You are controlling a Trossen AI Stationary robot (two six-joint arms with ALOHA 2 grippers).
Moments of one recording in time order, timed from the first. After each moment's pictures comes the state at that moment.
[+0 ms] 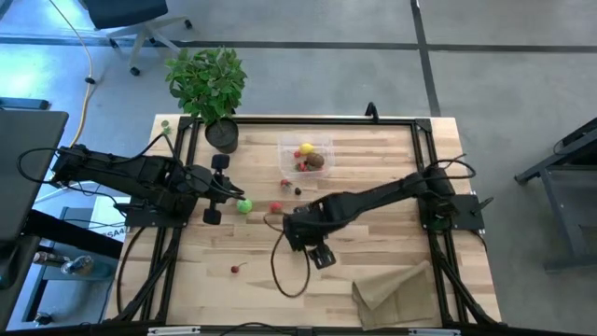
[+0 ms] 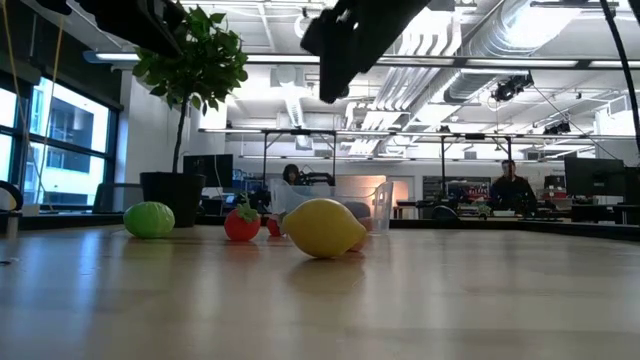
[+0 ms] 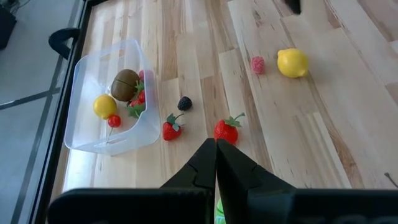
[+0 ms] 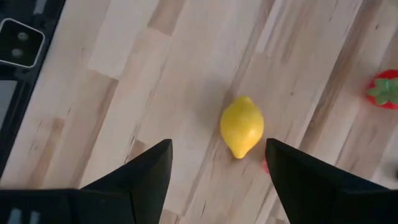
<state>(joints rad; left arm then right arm) -0.06 0.86 0.83 -0.71 -0.26 0.19 0.25 2.05 1.85 -1.02 -0.13 -0.12</state>
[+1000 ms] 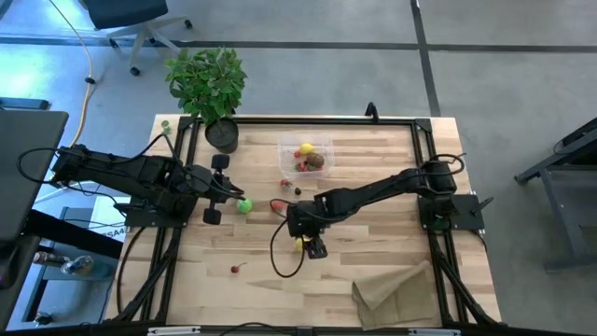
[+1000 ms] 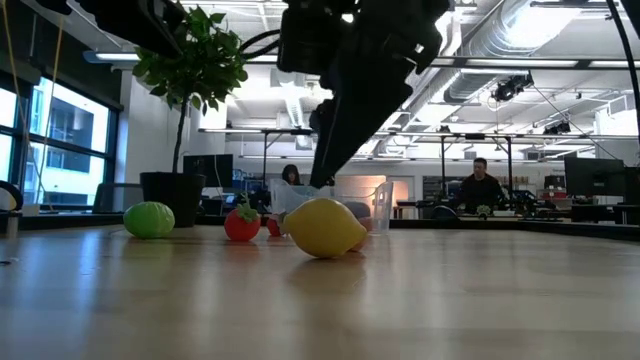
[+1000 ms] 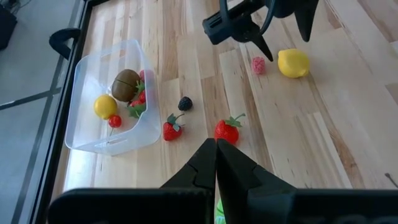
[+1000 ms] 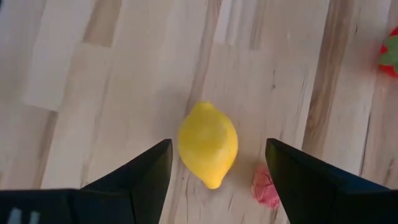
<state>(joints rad) -0.06 0.86 0.83 -0.71 -0.26 0.19 0.17 2.01 1.51 -0.62 -0.17 0.01</state>
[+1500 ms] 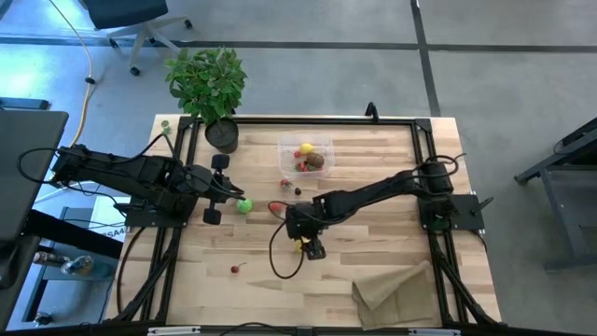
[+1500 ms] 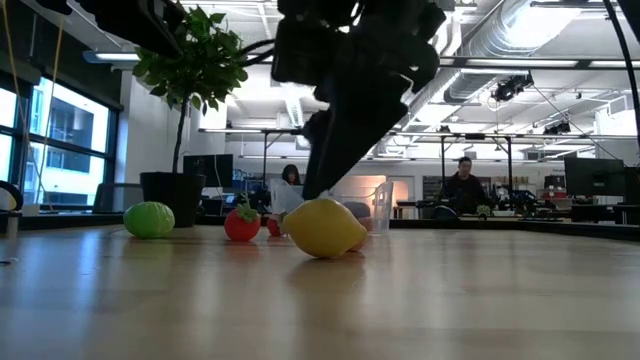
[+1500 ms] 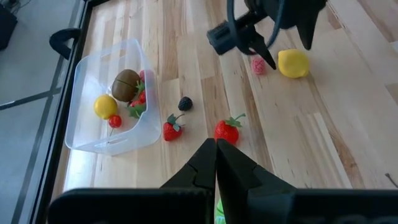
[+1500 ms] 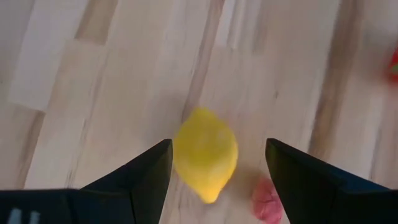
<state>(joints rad) -0.06 0.86 0.83 -0.71 -0.26 0.19 0.17 2.04 1.49 -0.55 -0.18 -0.02</state>
